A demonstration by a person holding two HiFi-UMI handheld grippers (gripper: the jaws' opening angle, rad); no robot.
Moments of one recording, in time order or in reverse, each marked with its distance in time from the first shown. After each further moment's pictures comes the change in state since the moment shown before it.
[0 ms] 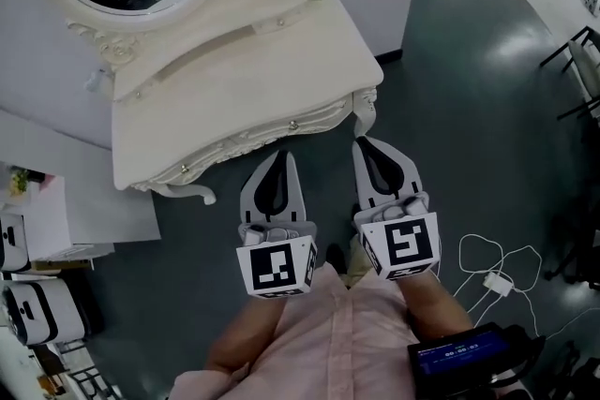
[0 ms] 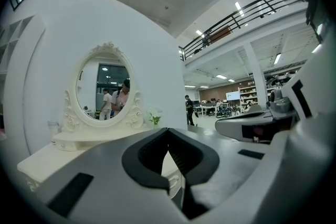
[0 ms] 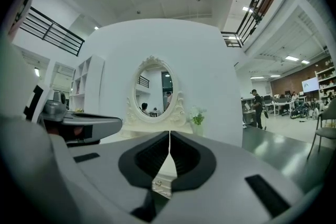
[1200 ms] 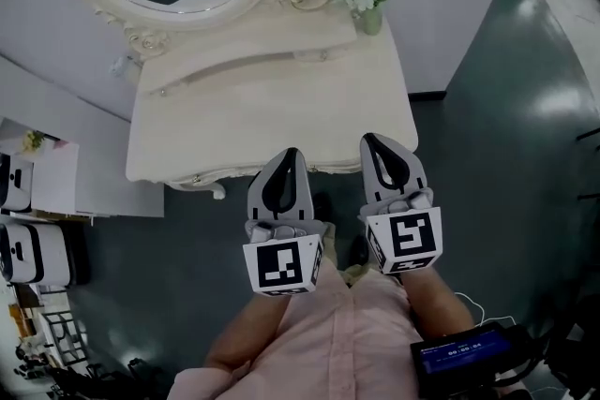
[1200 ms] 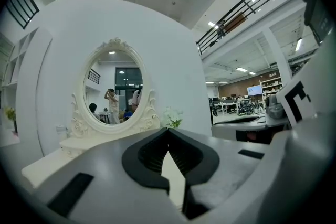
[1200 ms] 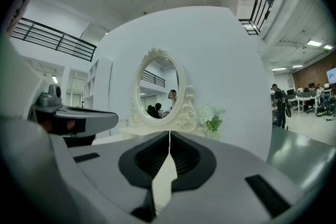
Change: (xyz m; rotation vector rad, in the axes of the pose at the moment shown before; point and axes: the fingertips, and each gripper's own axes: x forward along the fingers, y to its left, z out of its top) left arm 0.135 0.052 0.023 0.007 0.015 0.211; right arm 0.167 -0.057 0.021 -0.005 0.013 0.211
